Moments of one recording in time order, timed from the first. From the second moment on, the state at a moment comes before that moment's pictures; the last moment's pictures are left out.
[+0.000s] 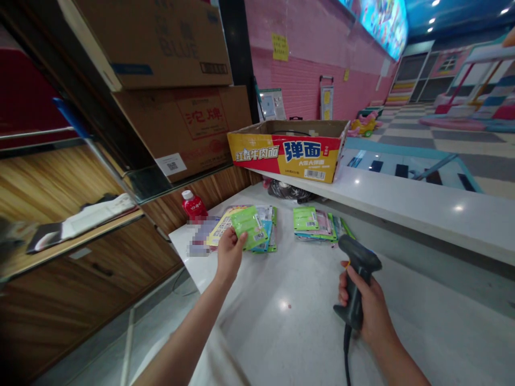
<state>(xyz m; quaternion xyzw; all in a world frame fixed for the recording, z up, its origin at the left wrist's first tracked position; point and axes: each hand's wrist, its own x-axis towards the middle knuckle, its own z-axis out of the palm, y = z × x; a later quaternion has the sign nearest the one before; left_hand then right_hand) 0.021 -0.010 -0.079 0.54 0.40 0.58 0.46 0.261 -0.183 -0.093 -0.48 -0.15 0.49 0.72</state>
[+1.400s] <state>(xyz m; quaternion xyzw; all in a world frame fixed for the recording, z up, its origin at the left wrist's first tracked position) 0.002 -0.059 -0.106 0.48 0.40 0.60 0.50 0.233 -0.193 -0.070 -0.51 -0.26 0.58 0.58</state>
